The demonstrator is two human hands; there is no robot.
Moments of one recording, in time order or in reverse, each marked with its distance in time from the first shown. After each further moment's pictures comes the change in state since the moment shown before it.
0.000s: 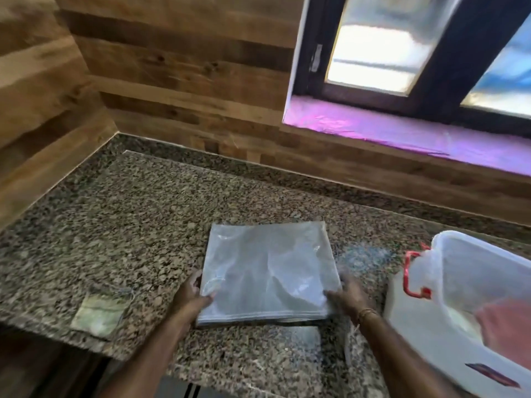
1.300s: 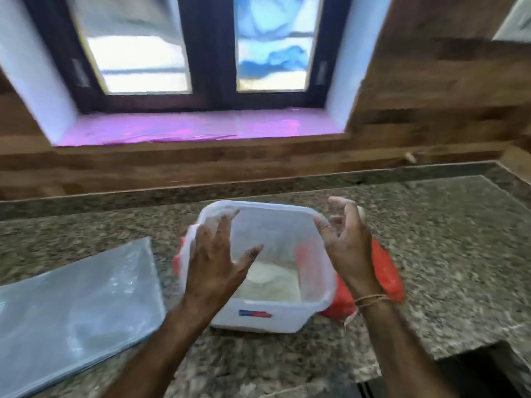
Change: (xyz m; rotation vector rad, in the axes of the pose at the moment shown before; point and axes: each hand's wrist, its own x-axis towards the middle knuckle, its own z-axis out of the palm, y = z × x) left_hand -0.236 0.175 0.407 0.659 0.006 1.125; right_hand -0.092 0.126 -0.344 0.160 0.842 -0.509
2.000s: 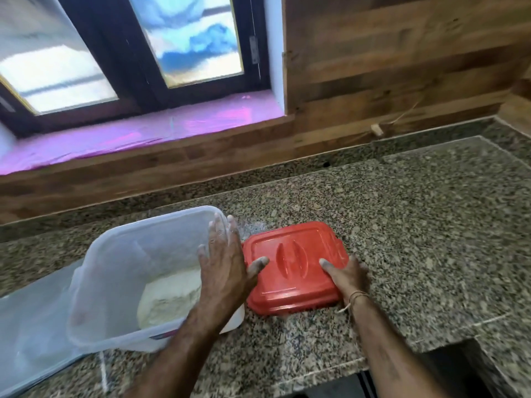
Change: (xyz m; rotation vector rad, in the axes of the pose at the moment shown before) left_hand 0.019 0.164 0.178 0.361 -0.364 -0.177; right_hand 0.029 0.298 -0.085 -0.156 -0.234 0.898
